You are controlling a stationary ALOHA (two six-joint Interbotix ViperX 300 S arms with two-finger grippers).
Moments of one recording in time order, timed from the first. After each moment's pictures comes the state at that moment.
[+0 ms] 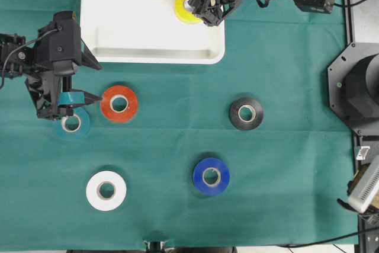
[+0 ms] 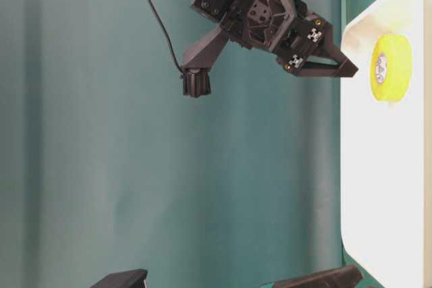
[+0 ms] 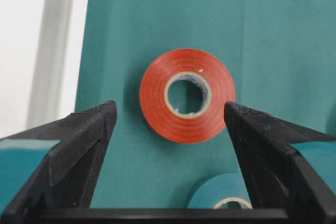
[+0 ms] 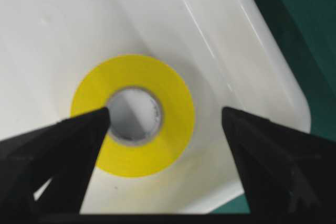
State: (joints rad) left arm -0.03 -0.29 0.87 -0.03 0.17 -0.12; right arm -0.42 0.06 0.58 -0.24 0.30 0.42
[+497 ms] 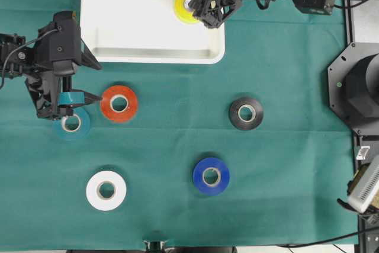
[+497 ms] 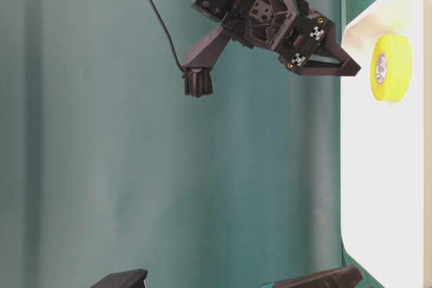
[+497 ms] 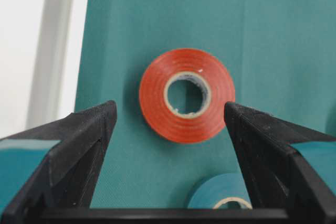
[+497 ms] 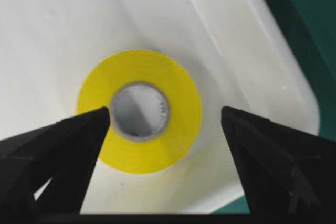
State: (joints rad) left arm -0.03 -0.29 0.87 -0.03 0.17 -0.12; right arm -0.41 0.06 0.58 -0.24 0.30 0.42
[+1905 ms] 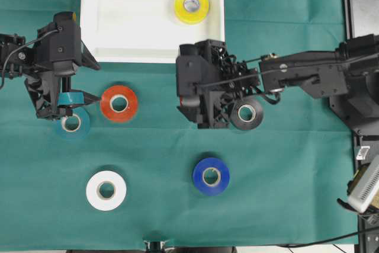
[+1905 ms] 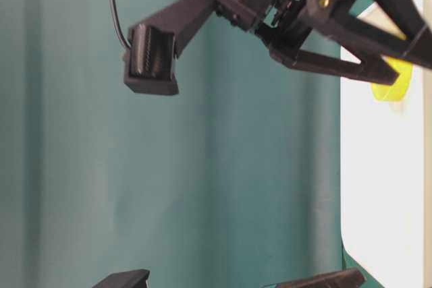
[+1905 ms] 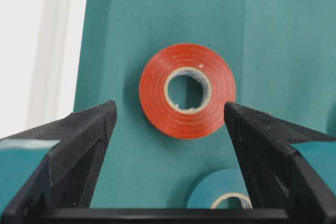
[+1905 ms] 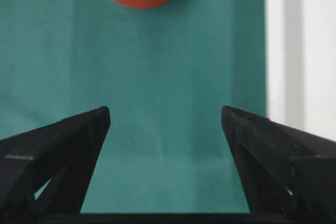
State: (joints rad) left arm -0.03 -0.29 0.87 -0.03 0.18 -0.12; right arm 0.10 -0.01 0.62 -0.24 0.27 0.41
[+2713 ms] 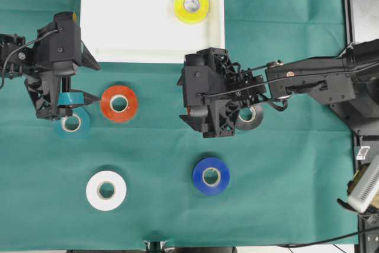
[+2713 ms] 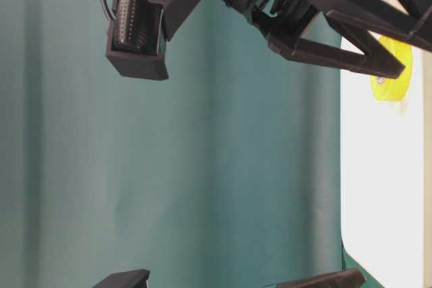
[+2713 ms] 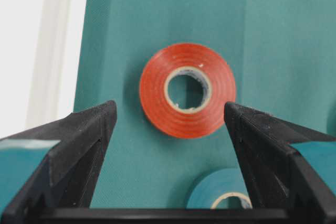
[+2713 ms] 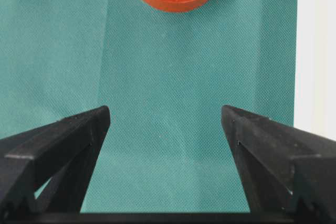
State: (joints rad) left arm -0.04 -0.29 0.87 -0.03 0.19 -0.12; right arm 0.12 -0.03 0.65 -0.24 0.23 0.42
